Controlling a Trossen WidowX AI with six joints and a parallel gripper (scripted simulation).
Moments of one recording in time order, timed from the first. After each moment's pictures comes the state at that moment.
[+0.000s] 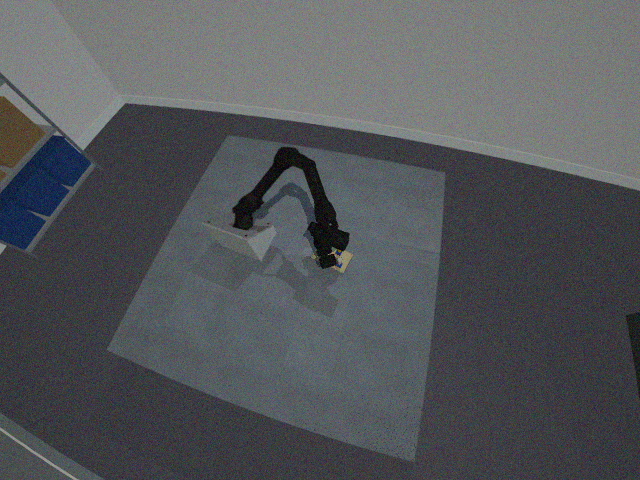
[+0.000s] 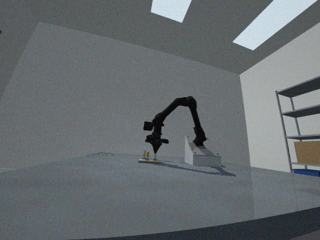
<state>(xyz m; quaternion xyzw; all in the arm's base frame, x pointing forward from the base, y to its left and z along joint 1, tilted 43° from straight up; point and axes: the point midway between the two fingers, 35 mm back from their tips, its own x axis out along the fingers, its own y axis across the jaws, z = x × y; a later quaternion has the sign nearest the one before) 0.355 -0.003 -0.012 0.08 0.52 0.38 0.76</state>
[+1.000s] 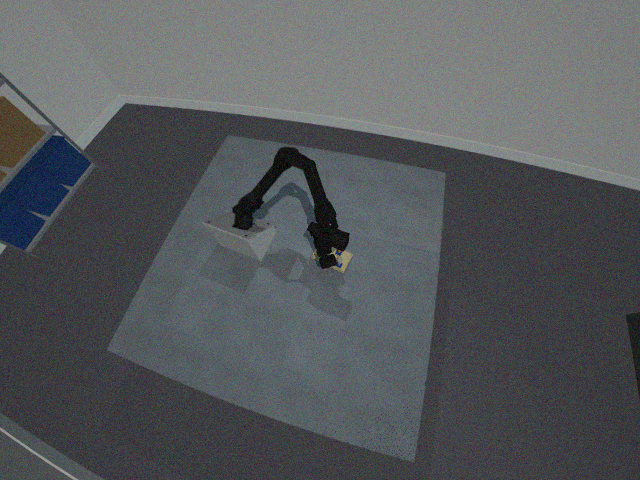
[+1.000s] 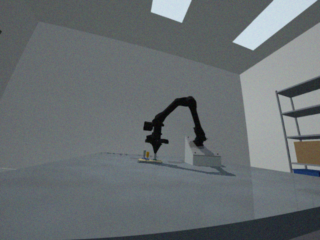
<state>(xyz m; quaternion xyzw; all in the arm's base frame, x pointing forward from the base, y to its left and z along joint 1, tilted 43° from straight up) 0.355 -0.003 -0.013 0.08 0.52 0.38 0.76</state>
